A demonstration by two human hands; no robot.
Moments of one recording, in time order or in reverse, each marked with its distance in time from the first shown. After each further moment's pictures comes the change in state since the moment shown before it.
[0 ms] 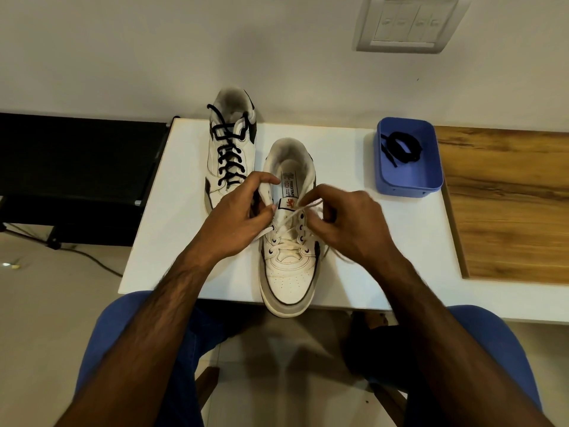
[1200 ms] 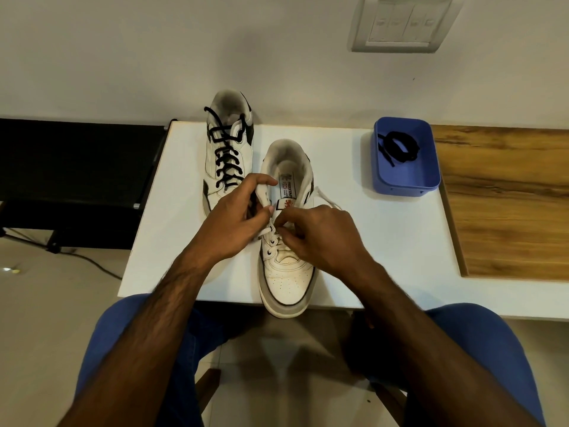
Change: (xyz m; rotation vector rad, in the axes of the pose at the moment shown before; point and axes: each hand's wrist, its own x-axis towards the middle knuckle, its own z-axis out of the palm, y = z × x) left_hand -0.001 0.002 -0.001 -0.019 -0.012 -0.007; right_hand -0.004 -0.020 0.025 -0.099 -0.064 -0.160
